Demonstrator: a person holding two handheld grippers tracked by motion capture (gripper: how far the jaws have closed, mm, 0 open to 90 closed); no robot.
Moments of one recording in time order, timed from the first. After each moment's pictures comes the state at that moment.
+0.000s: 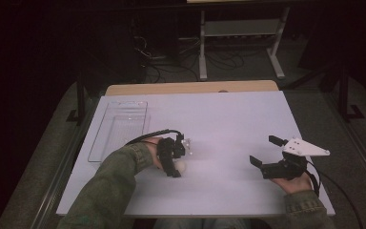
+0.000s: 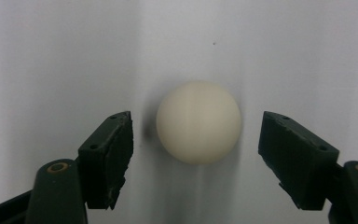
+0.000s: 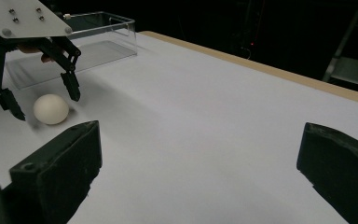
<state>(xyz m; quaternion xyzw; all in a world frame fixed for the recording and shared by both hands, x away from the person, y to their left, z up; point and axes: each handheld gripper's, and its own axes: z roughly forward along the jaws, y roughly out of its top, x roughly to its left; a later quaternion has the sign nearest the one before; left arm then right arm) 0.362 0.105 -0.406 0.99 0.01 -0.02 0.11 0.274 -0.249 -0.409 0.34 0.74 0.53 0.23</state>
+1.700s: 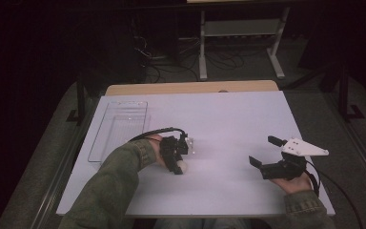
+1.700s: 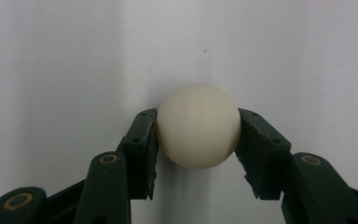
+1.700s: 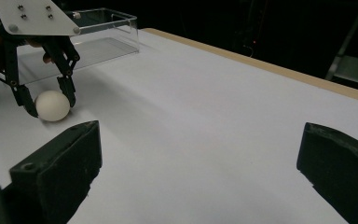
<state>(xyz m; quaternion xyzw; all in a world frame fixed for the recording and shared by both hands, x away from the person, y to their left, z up) 0.369 0.095 -0.405 0.99 -0.02 -0.06 0.10 0.275 -0.248 -0.410 0.34 0.74 0.53 0.23</state>
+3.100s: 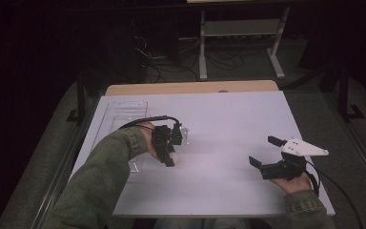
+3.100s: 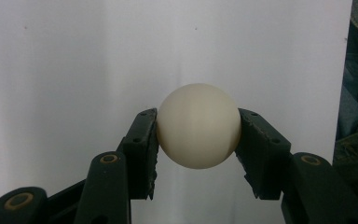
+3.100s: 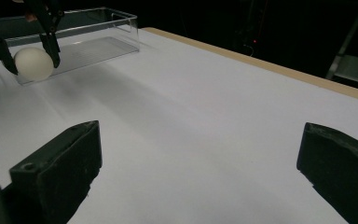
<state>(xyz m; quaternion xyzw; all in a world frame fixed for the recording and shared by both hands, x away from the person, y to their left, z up) 0.371 0.108 -0.353 1.00 -0.01 -0.05 0.07 0.275 -0.248 -0.410 0.34 0.74 0.53 0.23</state>
